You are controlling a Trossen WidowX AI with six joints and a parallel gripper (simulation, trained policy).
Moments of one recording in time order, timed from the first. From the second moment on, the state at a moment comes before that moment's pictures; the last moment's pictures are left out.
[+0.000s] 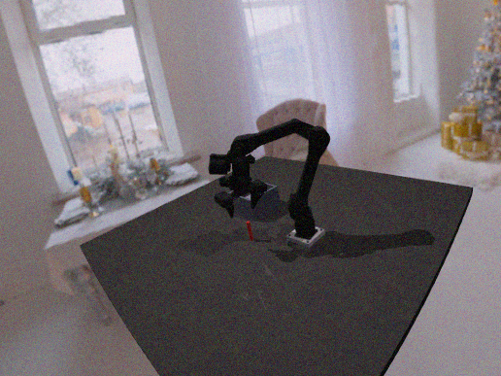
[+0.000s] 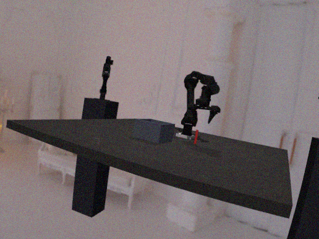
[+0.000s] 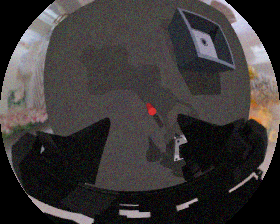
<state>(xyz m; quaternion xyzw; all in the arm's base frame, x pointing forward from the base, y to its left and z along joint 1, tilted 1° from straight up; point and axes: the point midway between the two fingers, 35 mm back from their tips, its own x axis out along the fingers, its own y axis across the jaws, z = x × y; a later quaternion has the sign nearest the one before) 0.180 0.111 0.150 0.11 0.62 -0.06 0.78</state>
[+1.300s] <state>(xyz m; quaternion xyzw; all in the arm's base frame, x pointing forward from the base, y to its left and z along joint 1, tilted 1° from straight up) 0.186 0.095 0.047 0.35 0.60 -0.28 0.66</state>
